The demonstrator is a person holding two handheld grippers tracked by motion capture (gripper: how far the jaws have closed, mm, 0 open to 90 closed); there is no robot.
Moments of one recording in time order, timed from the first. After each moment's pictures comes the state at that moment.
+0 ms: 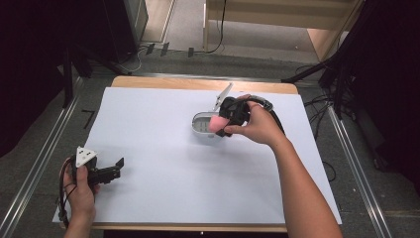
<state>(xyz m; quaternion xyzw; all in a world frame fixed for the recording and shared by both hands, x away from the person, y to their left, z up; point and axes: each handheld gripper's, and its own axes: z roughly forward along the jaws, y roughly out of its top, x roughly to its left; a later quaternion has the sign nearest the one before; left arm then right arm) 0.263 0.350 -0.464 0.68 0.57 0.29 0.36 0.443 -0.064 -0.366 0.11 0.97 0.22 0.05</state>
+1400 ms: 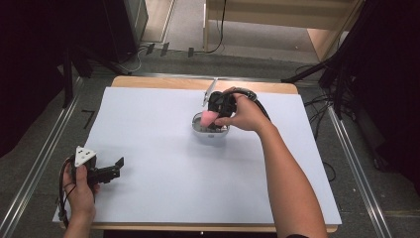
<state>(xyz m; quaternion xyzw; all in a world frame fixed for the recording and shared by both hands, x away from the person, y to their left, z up) 0.264 0.351 -0.464 0.68 0.57 0.29 0.36 0.484 -0.031 -0.384 0.06 0.98 0.20 0.05</state>
